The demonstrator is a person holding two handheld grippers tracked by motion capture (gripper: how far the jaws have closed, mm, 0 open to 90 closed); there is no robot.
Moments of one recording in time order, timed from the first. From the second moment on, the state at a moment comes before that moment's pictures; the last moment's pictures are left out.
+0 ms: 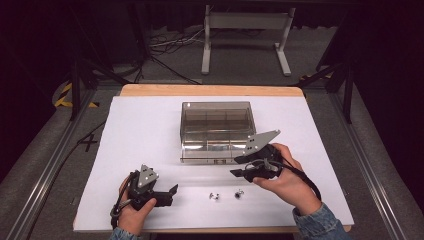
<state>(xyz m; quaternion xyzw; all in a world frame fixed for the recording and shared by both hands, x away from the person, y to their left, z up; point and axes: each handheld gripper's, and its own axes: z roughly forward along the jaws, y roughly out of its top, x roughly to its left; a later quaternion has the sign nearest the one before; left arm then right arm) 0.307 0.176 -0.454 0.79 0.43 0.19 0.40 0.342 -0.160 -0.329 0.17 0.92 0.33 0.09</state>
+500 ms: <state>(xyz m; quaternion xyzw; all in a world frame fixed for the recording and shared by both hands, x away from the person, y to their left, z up) 0.306 0.178 -0.454 0.79 0.43 0.19 0.40 0.332 -0.141 -0.352 0.16 0.92 0.35 0.08</state>
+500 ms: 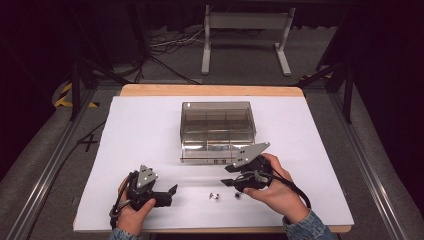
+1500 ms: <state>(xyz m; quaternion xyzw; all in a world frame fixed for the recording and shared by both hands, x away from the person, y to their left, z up) 0.306 0.178 -0.453 0.79 0.43 0.18 0.40 0.333 -0.111 -0.408 0.14 0.94 0.30 0.03</state>
